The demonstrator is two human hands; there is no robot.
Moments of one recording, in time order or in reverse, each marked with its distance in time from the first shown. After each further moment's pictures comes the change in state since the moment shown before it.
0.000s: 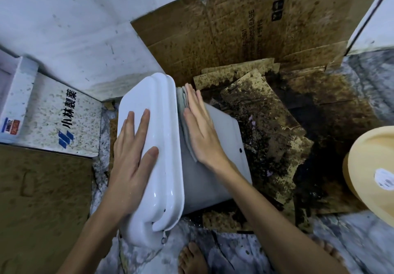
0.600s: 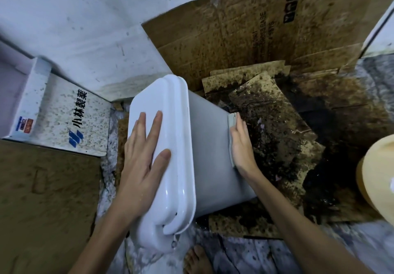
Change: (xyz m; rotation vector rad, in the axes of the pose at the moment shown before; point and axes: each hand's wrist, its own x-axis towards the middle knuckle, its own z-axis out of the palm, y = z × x) left_hand -0.001 0.006 0.001 0.010 -0.003 -0.008; right_hand -0.020 0.086 -0.038 -0.009 0.141 0.452
